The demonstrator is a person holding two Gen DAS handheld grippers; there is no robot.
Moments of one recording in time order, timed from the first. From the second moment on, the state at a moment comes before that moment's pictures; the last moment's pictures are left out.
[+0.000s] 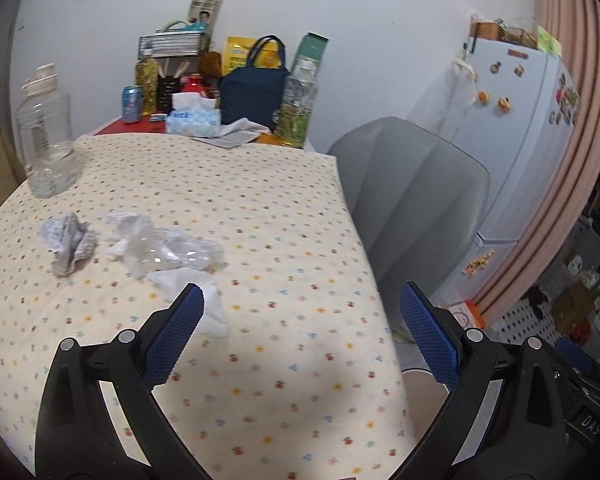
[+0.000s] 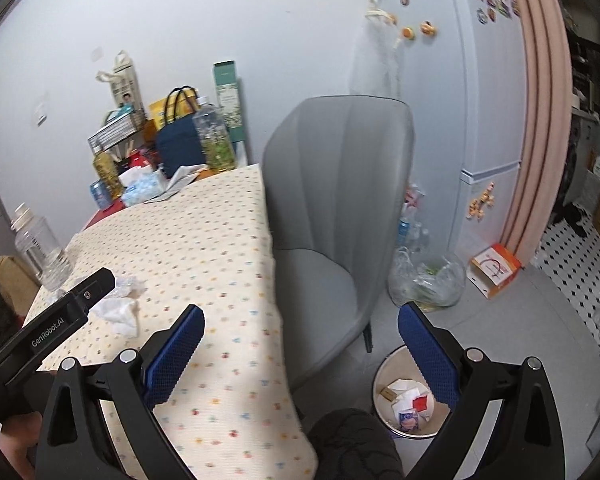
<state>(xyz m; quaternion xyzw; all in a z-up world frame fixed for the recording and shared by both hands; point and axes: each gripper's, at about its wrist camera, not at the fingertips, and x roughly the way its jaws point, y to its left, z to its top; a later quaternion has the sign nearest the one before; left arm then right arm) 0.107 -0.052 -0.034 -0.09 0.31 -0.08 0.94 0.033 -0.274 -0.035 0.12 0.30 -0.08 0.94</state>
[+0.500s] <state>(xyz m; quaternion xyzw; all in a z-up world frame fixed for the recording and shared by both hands) 0.096 0.037 -0.035 -0.13 0.29 -0.02 0.95 0.048 -0.194 -0.026 0.09 0.31 -0.01 0.95</state>
